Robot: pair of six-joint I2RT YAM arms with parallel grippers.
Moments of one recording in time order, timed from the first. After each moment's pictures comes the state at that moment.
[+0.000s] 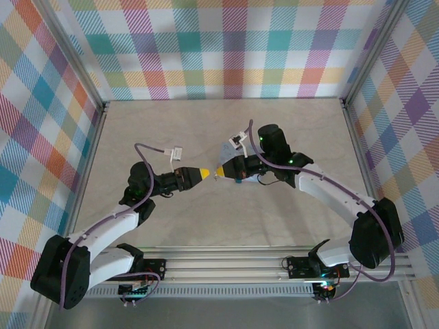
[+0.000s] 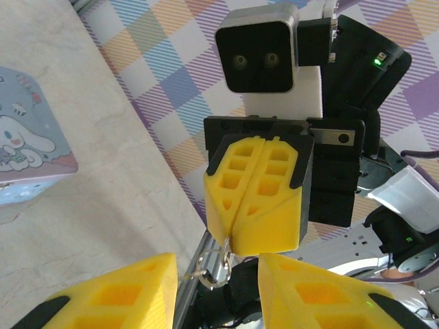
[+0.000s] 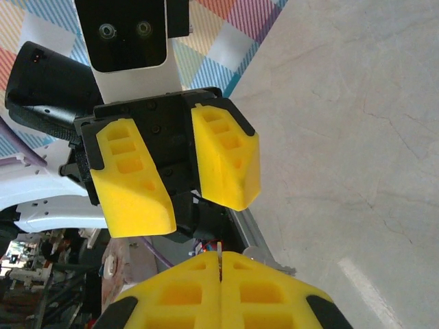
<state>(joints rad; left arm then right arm) -0.41 1.09 0.46 0.67 0.86 -1.00 0.62 1.38 1.05 -0.23 -0.92 0.54</state>
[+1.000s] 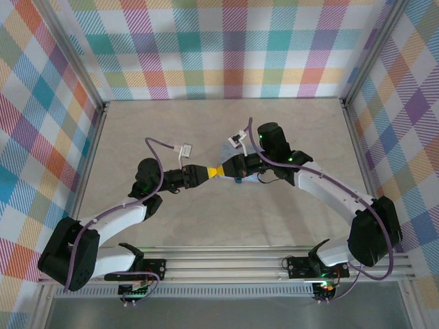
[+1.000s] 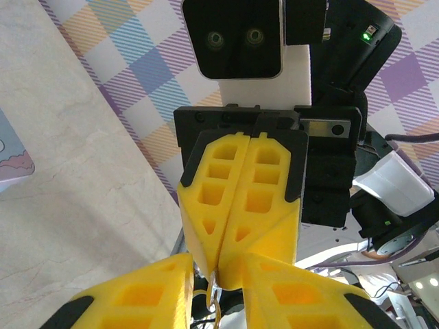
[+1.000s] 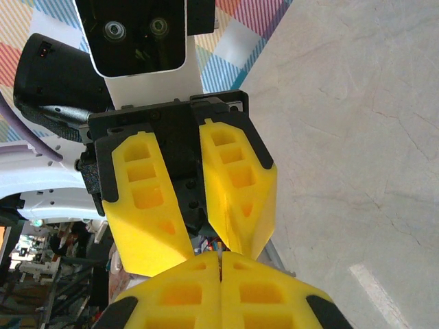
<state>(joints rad) -0.47 1.22 0.50 0.81 0.90 -1.05 0.61 1.40 1.07 -0.24 -0.95 0.54</state>
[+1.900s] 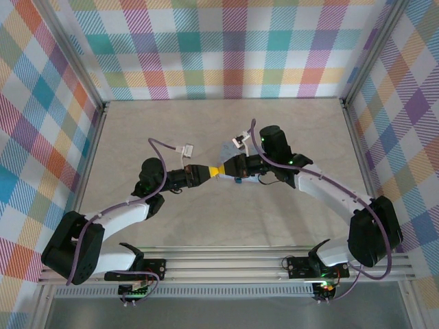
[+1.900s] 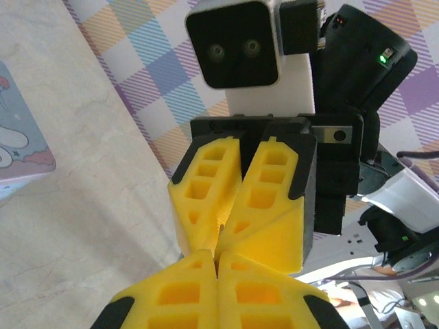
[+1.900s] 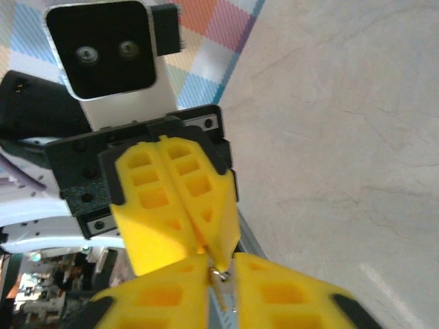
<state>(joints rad) -0.48 1.27 0.50 0.83 0.85 -1.06 0.59 1.39 1.01 -0.16 -0.88 0.65</state>
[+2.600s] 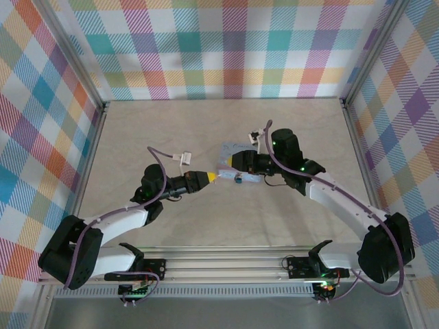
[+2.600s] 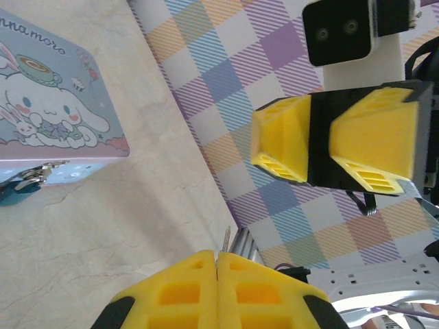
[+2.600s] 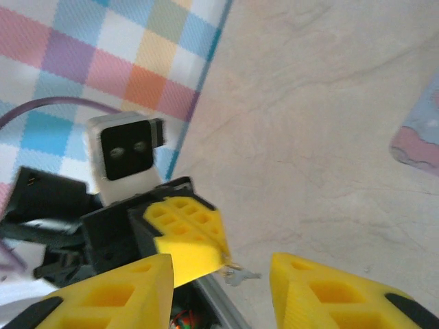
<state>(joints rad) -0.49 1.23 0.42 0.71 0.70 -0.95 0.56 1.26 0.94 -0.18 -0.60 0.73</state>
